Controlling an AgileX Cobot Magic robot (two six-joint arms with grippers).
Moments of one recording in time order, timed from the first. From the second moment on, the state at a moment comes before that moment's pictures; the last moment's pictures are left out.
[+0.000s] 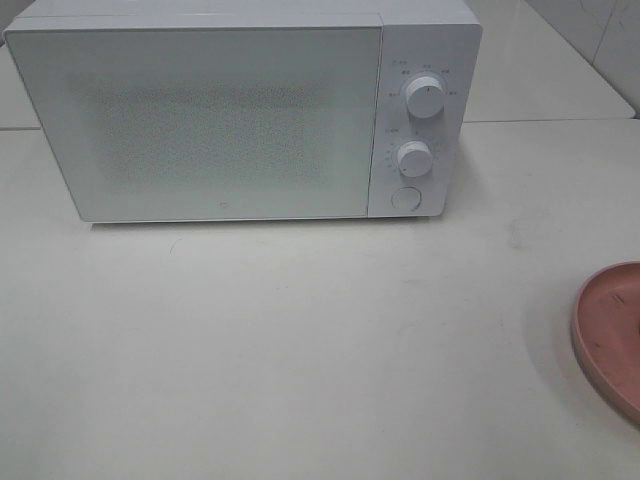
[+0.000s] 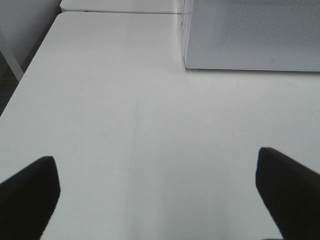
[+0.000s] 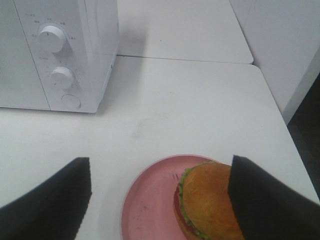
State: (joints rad) left arm 0.09 -0.01 -0.52 -0.08 1.09 0.05; right arm 0.14 0.22 -0.52 -0.11 0.71 0.11
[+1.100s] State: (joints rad) left arm 0.09 -0.01 -0.52 -0.08 1.08 0.05; right arm 0.14 0.74 -0.49 -0.11 0.15 0.12
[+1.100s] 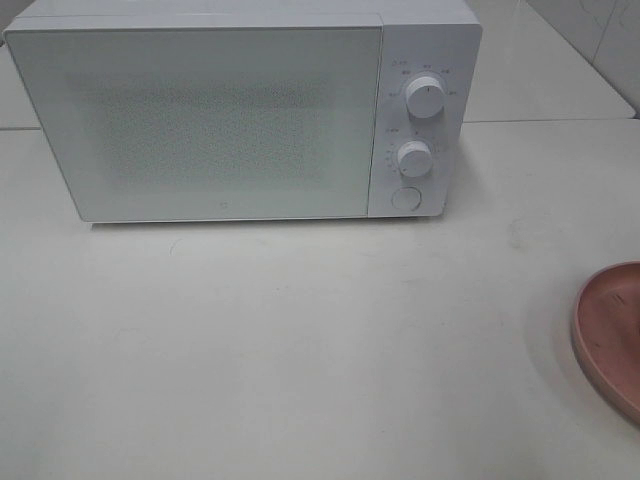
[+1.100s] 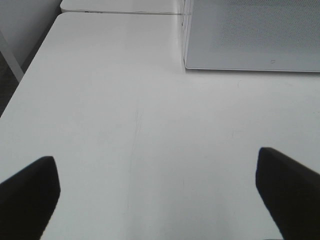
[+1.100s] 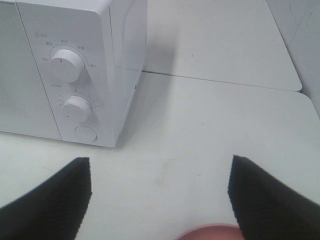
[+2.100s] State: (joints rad) left arm 0.09 -0.01 -0.52 -0.08 1.08 0.05; right arm 0.14 1.20 -0.45 -0.11 -0.52 0.12
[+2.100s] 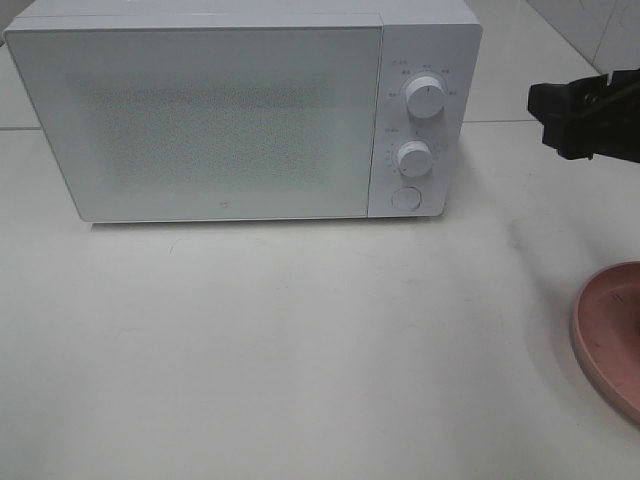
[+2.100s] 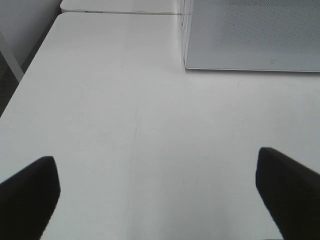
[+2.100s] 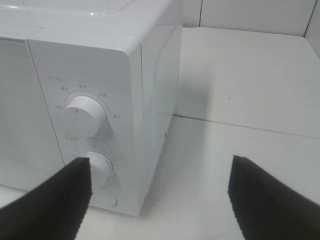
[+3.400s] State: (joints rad) left arm 0.09 -0.01 -0.52 -0.08 1.08 0.05; right arm 0.72 1.68 -0.31 0.76 -1.20 -0.17
